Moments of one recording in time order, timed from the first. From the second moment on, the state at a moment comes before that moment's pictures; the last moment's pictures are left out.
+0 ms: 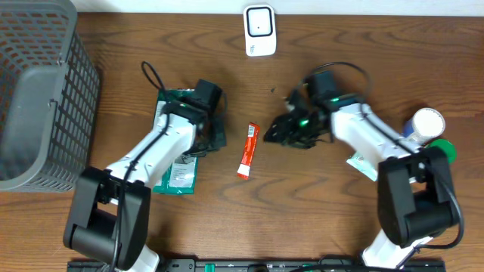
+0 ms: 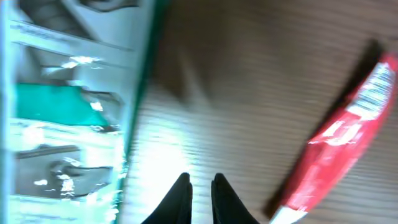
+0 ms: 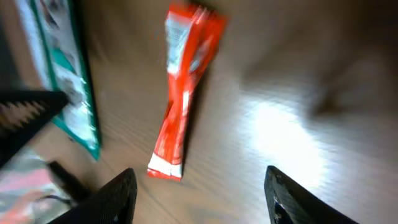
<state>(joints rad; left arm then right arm) -0.35 1.73 1.12 -0.79 0.10 -0.54 0.37 1.86 1.18 -0.65 -0.57 0.40</state>
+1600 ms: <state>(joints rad) -0.19 1.73 1.12 -0.76 0.10 -0.43 0.68 1.70 1.17 -0.77 -0.09 0.43</state>
